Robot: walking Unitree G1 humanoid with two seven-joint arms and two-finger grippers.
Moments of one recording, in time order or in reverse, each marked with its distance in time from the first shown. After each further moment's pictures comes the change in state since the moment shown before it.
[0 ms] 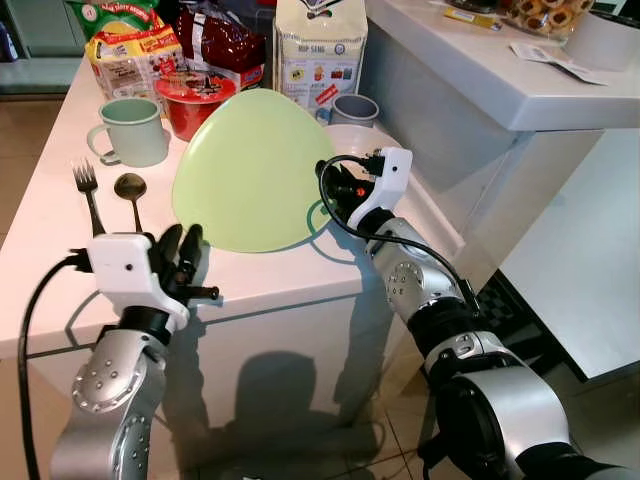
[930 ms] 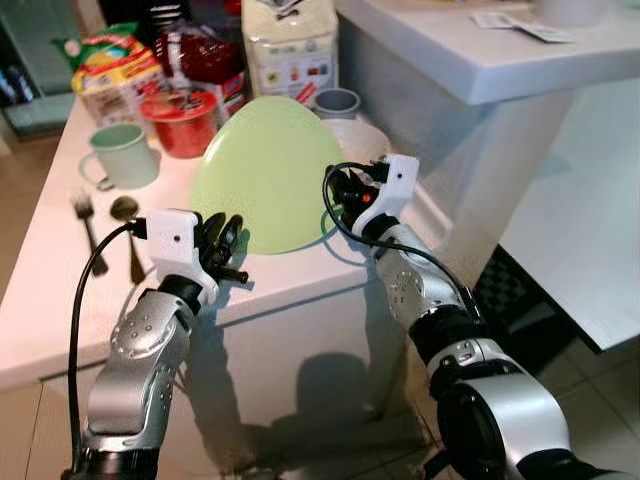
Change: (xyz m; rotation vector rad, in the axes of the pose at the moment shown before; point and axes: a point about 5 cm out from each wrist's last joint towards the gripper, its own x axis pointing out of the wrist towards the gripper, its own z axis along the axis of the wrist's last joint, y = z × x) left arm 0.043 -0.012 -0.012 0.008 0.044 -0.174; right arm -0.007 -0.008 -0.003 -0.037 -0.031 -0.073
